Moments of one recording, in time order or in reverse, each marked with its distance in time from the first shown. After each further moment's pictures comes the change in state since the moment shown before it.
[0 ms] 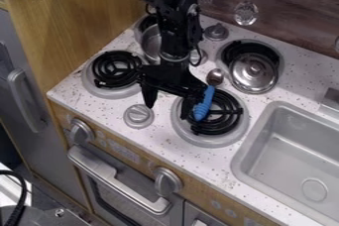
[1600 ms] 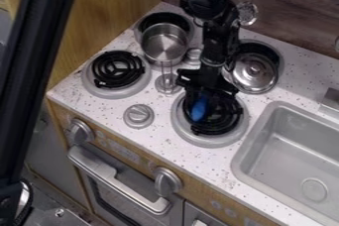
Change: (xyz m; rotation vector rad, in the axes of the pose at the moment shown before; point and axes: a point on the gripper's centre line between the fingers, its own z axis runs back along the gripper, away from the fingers) arm 0.047 -0.038 -0.054 0.023 0.100 -0.022
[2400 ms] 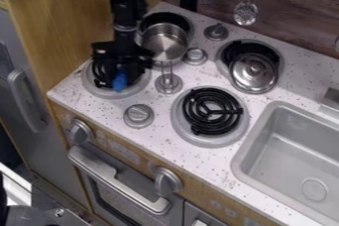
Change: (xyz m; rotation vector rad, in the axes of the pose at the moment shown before) arm -0.002 0.158 0.012 0.051 0.016 0.283
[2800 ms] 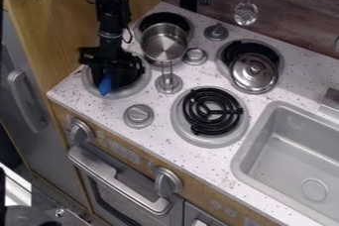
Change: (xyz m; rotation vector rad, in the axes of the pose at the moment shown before) arm 0.015 0.015 -0.023 0.013 0.021 -0.020
